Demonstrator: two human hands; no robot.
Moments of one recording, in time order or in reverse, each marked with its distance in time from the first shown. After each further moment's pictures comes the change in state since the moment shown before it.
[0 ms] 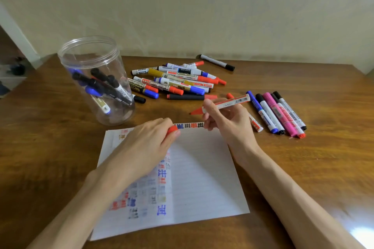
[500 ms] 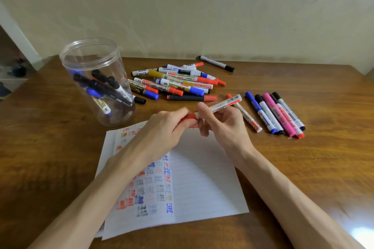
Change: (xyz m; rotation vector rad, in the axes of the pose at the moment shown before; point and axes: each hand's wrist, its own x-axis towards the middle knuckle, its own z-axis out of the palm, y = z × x) left_hand 0.030 0.015 0.006 -0.266 0.079 0.188; right_hand -0.006 0.001 0.007 -0.024 -0.103 -0.083
